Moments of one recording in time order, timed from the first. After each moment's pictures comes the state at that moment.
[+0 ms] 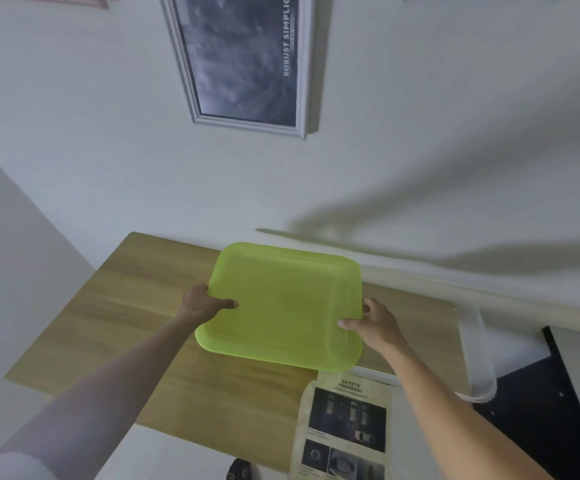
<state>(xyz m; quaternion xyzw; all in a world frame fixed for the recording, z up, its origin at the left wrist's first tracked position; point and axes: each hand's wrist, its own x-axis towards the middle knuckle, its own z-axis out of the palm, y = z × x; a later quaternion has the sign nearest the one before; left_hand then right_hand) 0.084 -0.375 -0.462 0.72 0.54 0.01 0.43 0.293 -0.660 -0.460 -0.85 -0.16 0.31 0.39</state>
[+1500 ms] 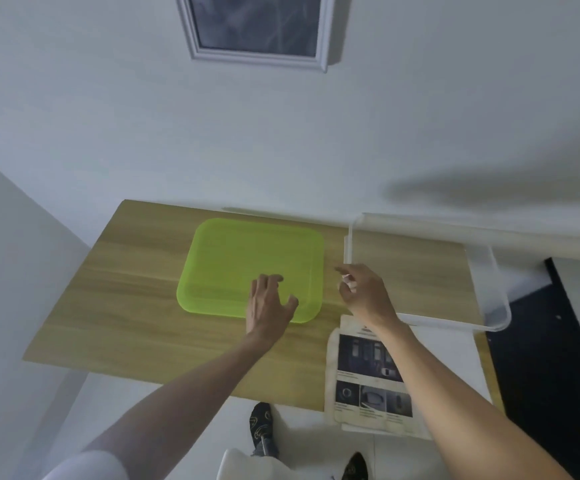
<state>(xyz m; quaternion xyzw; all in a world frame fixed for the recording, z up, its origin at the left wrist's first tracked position) 0.071 -0.475 -0.519 0.88 0.35 0.12 0.30 0.213 -0.626 -0.497 -0.87 -0.32 0.14 0.35</state>
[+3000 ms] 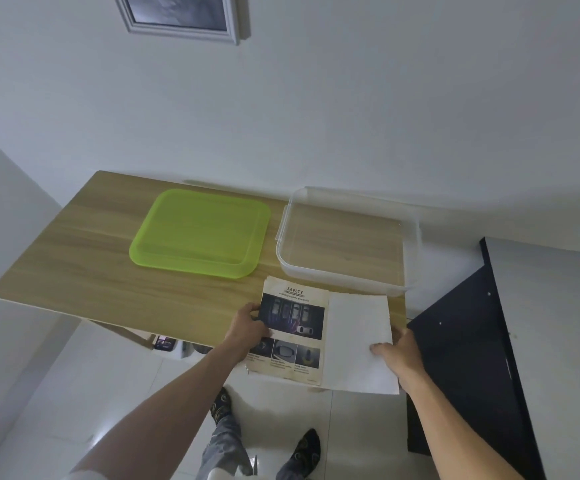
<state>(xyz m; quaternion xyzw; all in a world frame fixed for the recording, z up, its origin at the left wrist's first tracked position) 0.053 -0.655 -0.542 0.61 0.51 -0.04 0.61 0.221 -0.919 -0.553 -0.84 0.08 0.35 0.40</state>
